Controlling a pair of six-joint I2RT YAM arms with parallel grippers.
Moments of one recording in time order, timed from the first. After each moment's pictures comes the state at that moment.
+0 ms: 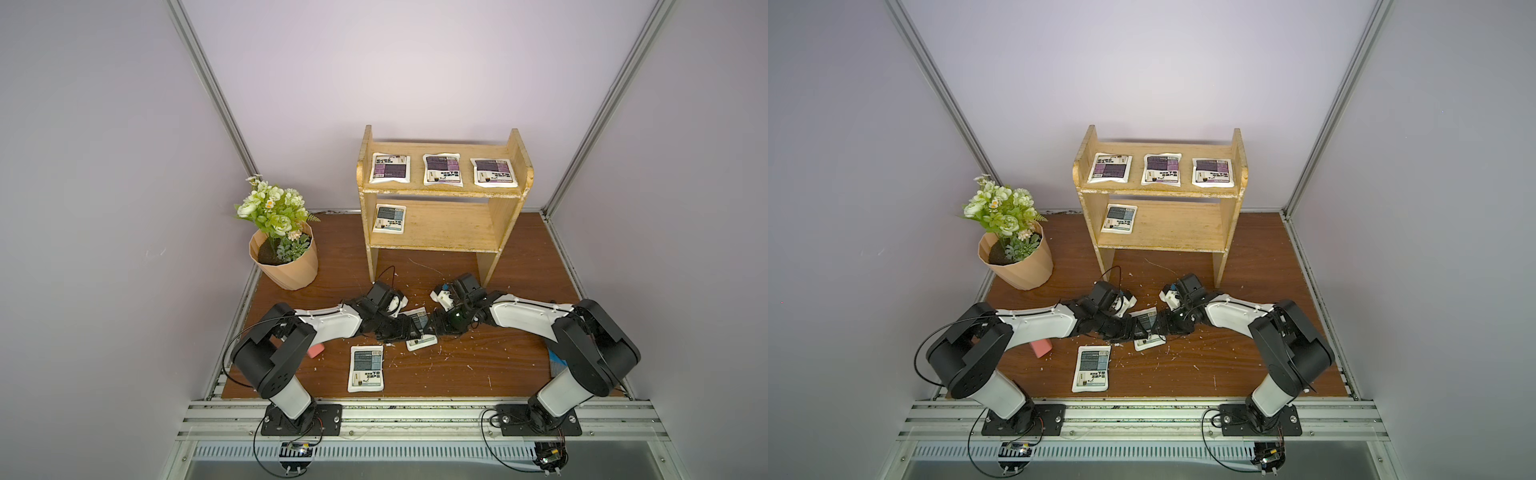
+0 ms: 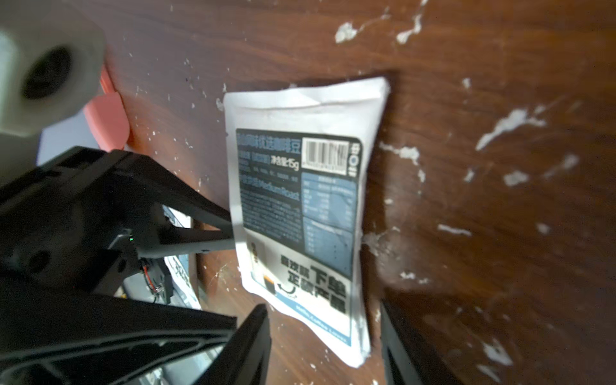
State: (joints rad) left arm -0.68 1.62 0.72 -0.09 0.57 -0.69; right arm 0.61 1.62 0.79 -0.23 -0.54 0.46
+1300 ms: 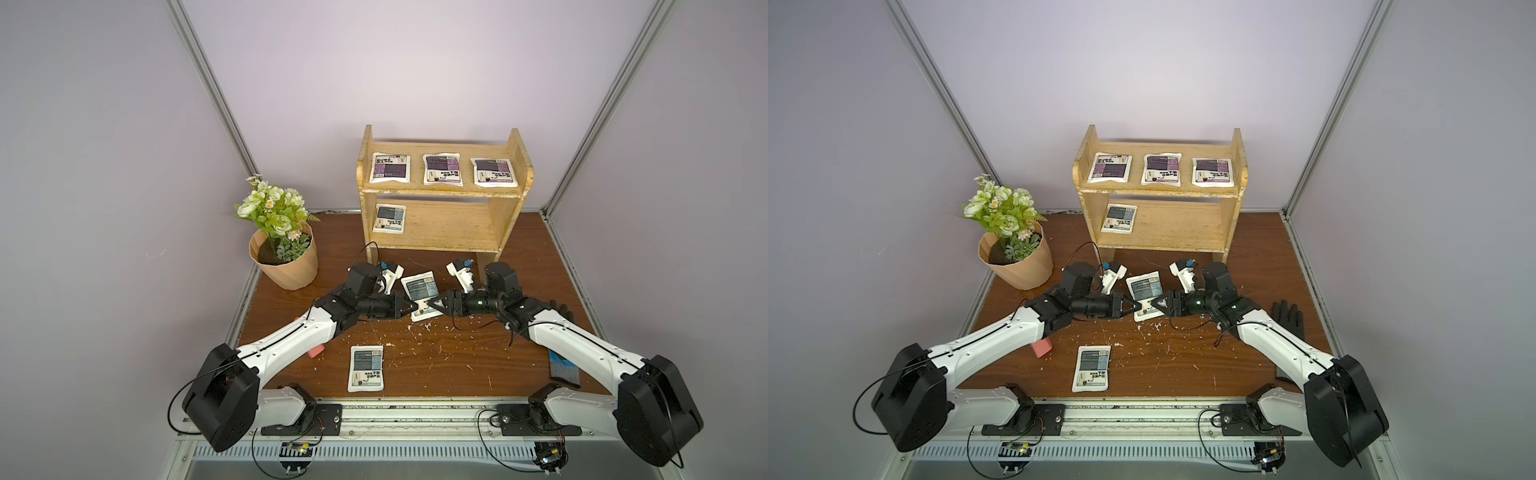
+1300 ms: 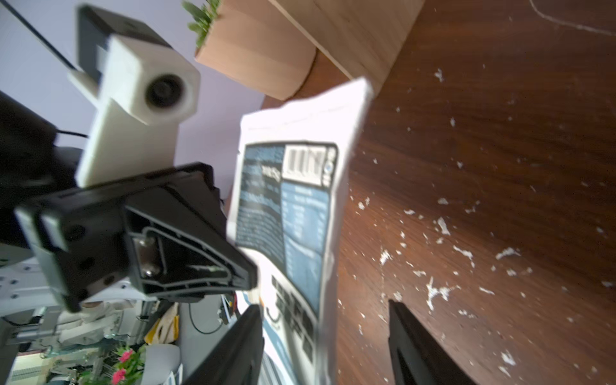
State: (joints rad) left arm -0.62 1.29 0.79 -0.09 0.63 -0.72; right arm 0.51 1.23 0.72 -0.01 -0.64 0.55
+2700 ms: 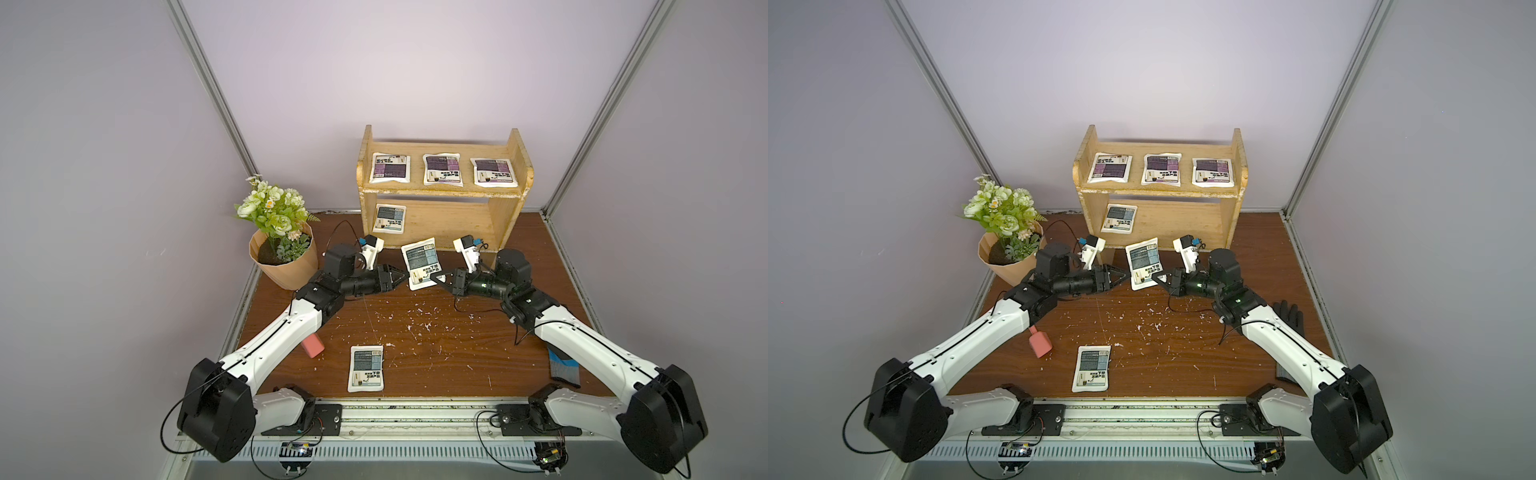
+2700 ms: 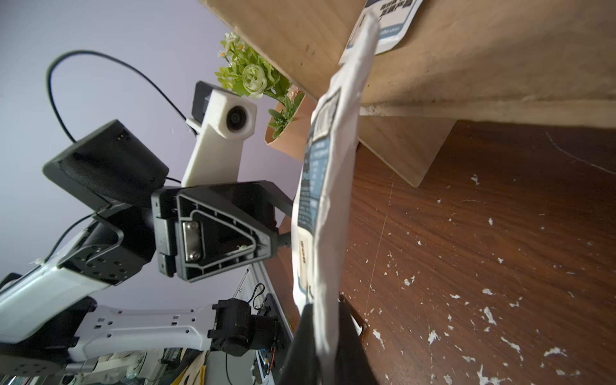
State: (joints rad) left arm -0.44 1.22 0.86 -0.06 0.64 -0.75; right arm 0.50 1.19 0.83 0.13 -0.60 0.69
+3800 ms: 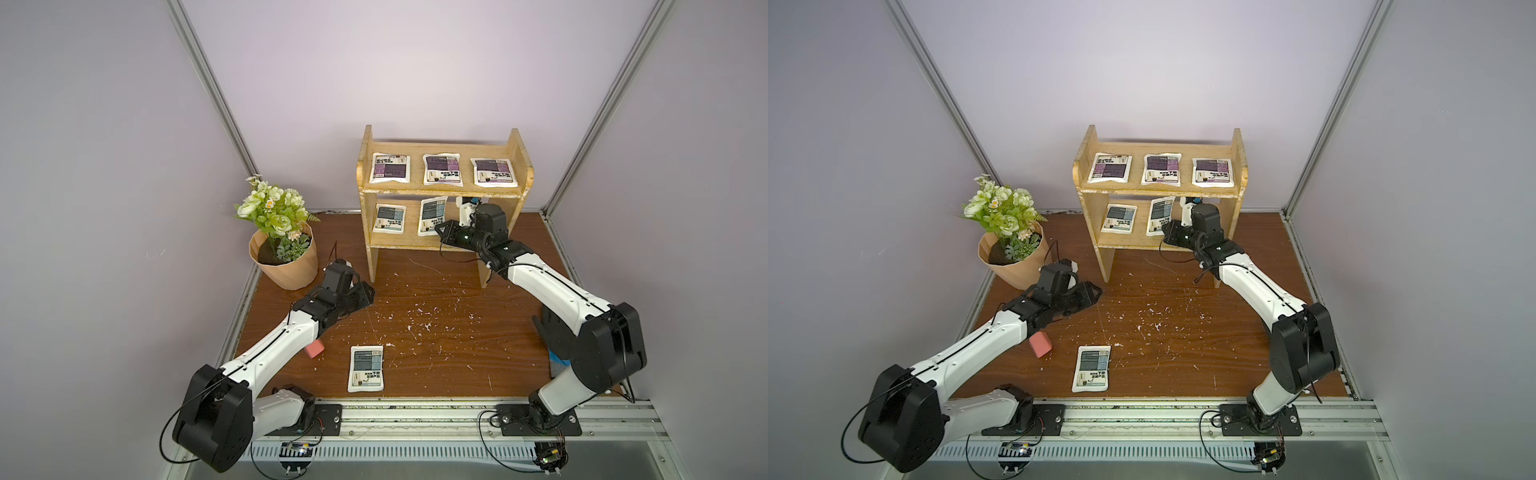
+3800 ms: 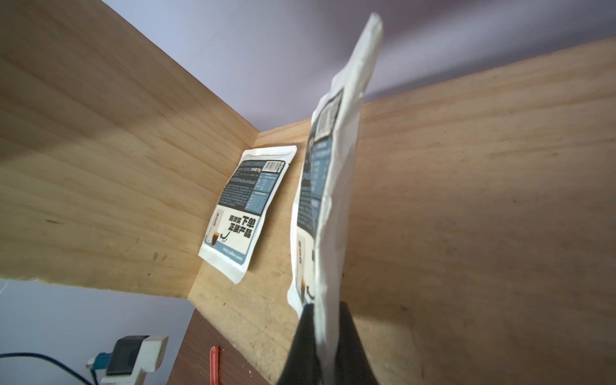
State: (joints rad) left arm -0.41 1.19 0.72 -0.29 0.11 -0.76; right arm 0.44 1.62 1.33 -0.07 -0.19 0.56
